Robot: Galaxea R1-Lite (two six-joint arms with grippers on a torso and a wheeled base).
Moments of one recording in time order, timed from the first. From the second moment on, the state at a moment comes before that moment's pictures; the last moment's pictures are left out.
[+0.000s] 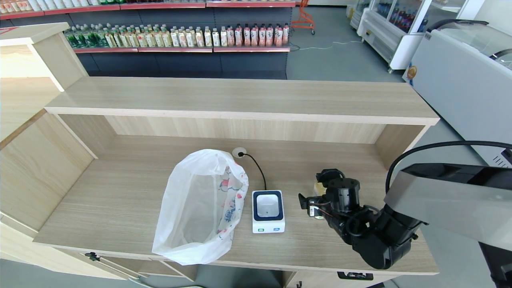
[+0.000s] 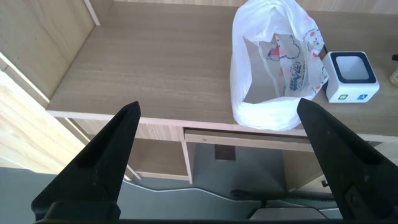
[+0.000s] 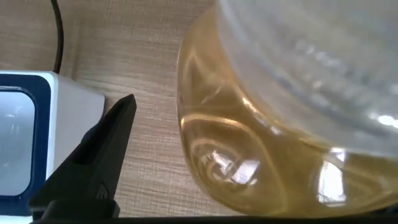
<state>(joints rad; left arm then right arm) 0.00 0.00 0.00 0.00 0.00 0.00 0.50 2.32 -0.81 -1.17 -0.37 0.10</state>
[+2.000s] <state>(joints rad) 0.00 0.00 0.00 0.00 0.00 0.00 0.25 1.62 -0.48 -0.92 0.86 0.23</state>
